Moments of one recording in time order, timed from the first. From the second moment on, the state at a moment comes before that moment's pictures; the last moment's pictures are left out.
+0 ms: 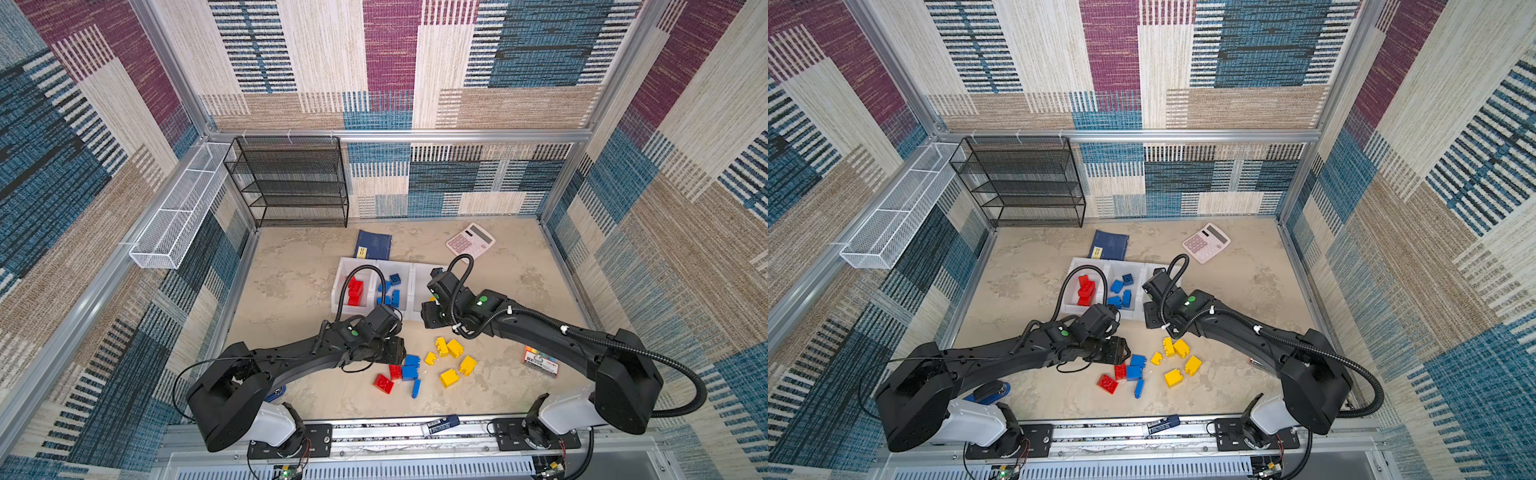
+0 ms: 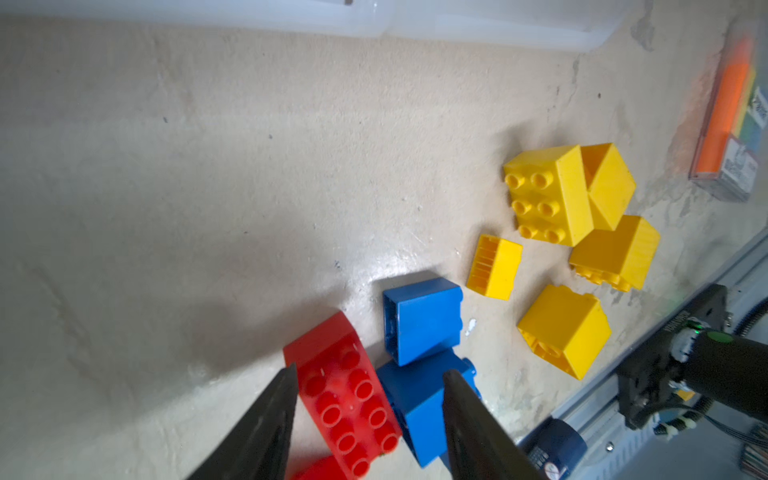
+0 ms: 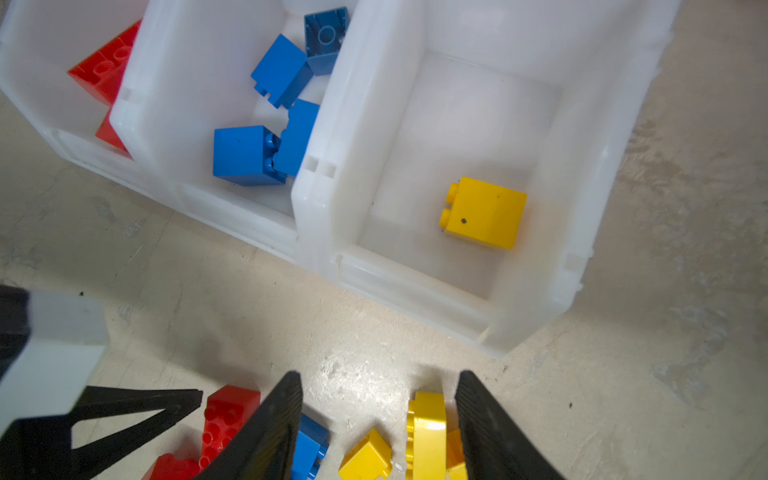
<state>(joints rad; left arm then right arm) -0.88 1.43 0.78 -0.42 0.11 -0.69 0.77 1.44 1.02 -0.58 0.14 0.54</state>
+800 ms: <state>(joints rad) -0.94 1.59 0.91 -0.54 -0.02 -0.73 0.75 1.36 0.91 -0.56 0.11 0.52</state>
